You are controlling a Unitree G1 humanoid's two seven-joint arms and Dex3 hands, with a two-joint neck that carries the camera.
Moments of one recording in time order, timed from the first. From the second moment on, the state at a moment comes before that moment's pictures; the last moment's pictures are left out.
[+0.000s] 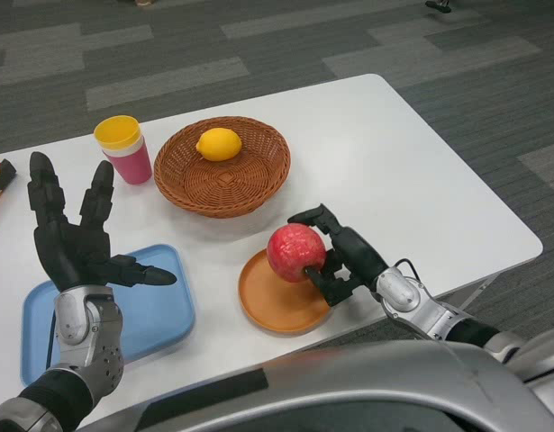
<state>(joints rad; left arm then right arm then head) -0.43 0.25 -0.81 0.80 -1.01 -1.12 0.18 0.01 -0.52 0.45 0.51 0.22 -0.56 -0.11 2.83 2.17</state>
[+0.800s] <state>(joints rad) -0.43 0.25 -0.81 0.80 -1.01 -1.12 0.18 -0.03 -0.51 0.48 0.61 0.22 -0.57 -0.07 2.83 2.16</state>
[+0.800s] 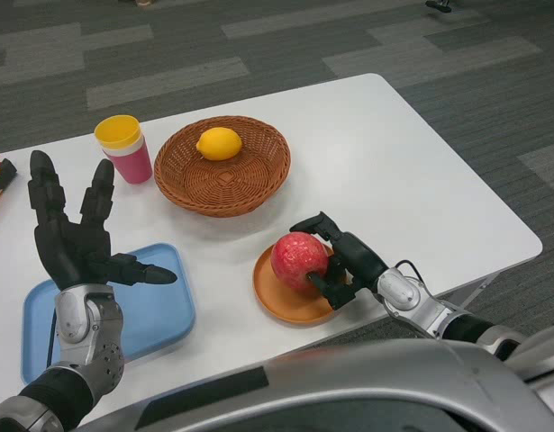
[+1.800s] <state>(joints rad) -0.43 0.25 -0.81 0.80 -1.01 -1.12 0.18 -0.03 -0.52 0.49 0.59 0.21 -0.59 -0.07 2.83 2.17</state>
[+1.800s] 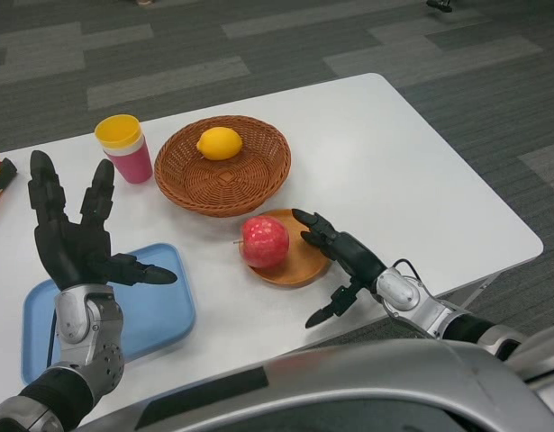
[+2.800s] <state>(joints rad) -0.43 0.25 -0.81 0.80 -1.01 -1.12 0.18 -0.03 -0.46 0.20 0.37 0.26 -0.68 -0.26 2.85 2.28</state>
